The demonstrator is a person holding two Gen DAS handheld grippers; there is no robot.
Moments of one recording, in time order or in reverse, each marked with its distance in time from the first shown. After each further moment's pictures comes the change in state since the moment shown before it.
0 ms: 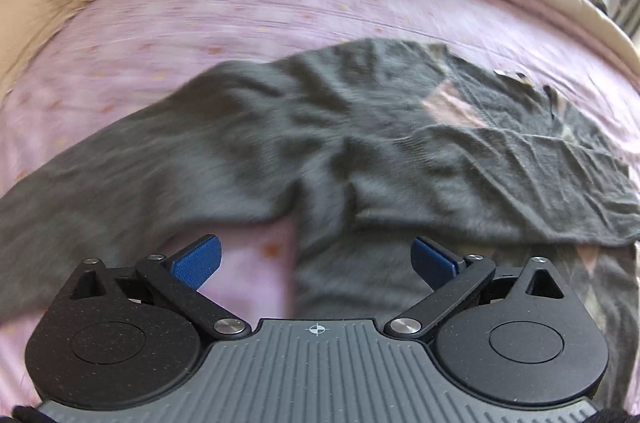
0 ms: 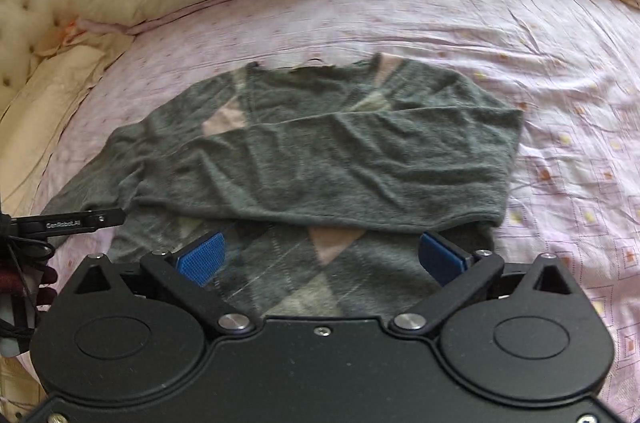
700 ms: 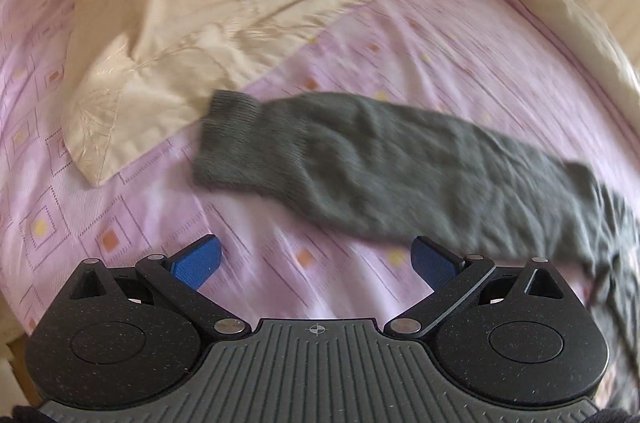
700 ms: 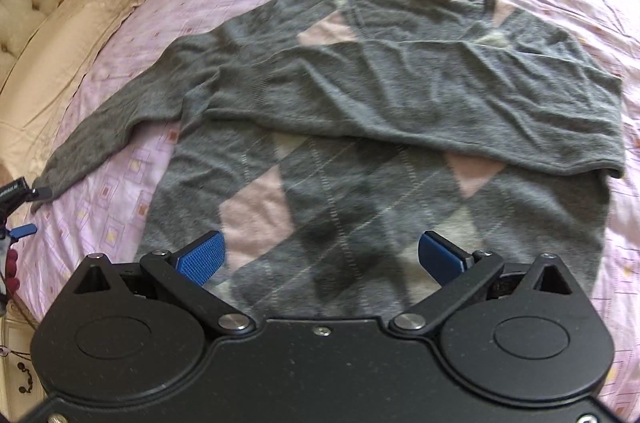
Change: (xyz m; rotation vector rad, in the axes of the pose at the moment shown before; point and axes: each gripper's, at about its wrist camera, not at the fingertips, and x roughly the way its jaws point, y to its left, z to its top) left arm -0.056 0.264 -0.087 -0.643 -0.048 0.205; right arm 0.037 0.093 -0.035 -0.100 0.162 0.055
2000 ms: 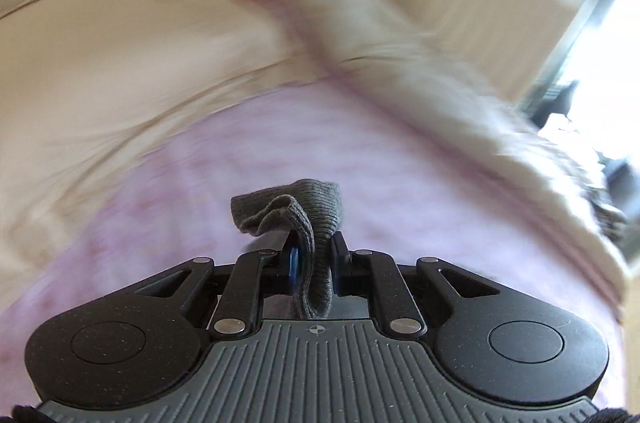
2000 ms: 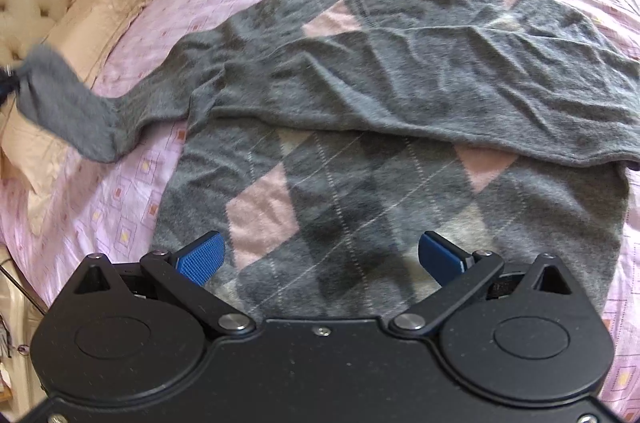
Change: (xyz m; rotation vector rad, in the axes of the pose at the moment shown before) left arm -0.097 -0.164 0.056 0.179 -0.231 -0.347; right arm 0.003 -0.023 0.005 0.043 0.029 0.077
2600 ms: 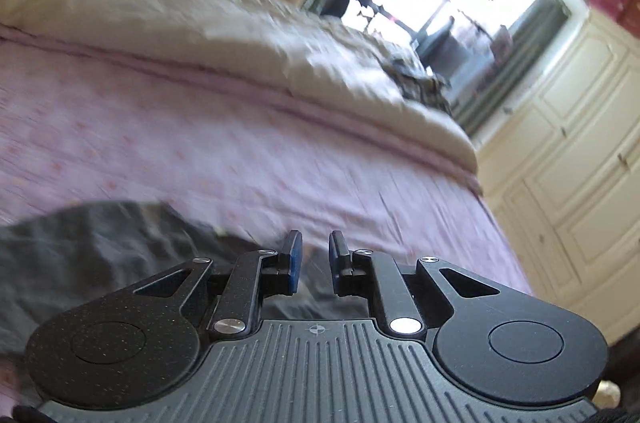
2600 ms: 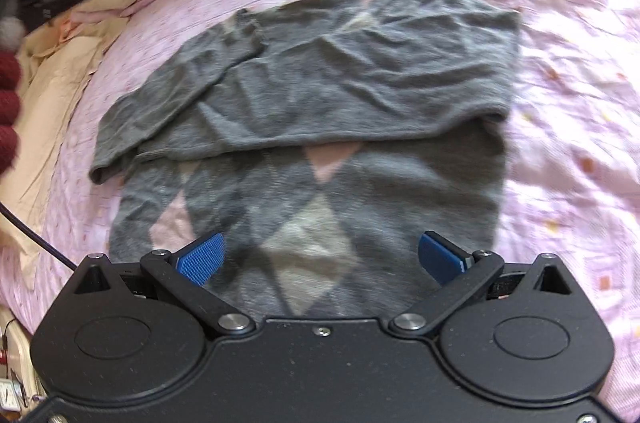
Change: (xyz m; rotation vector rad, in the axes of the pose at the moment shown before) left arm 0.118 -0.286 -0.111 0.327 0.247 -0.482; right arm -0.039 -0.096 -0.020 0.195 -0.070 -0.044
